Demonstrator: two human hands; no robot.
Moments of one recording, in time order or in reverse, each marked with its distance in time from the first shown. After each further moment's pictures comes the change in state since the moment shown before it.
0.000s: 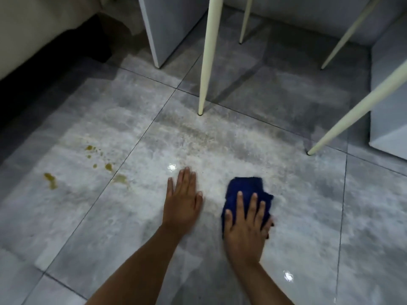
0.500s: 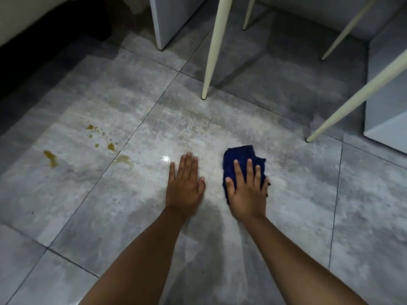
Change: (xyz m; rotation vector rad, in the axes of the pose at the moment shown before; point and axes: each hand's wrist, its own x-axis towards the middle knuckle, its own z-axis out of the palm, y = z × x) left_hand -0.030 -0.009 0.013 -0.046 0.041 -0.004; right_hand 0.025 -0.001 -0.004 -0.123 -0.106 -0.165
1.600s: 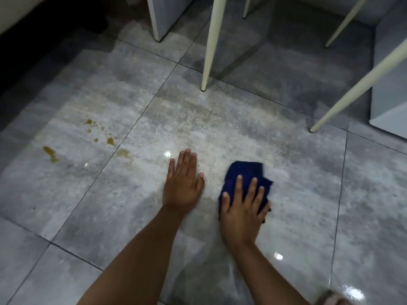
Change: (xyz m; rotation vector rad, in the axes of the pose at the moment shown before) left_hand 0.000 -0.012 -0.003 -0.019 0.050 0.063; right_hand -0.062 -0.033 0.023 0.129 0.150 0.218
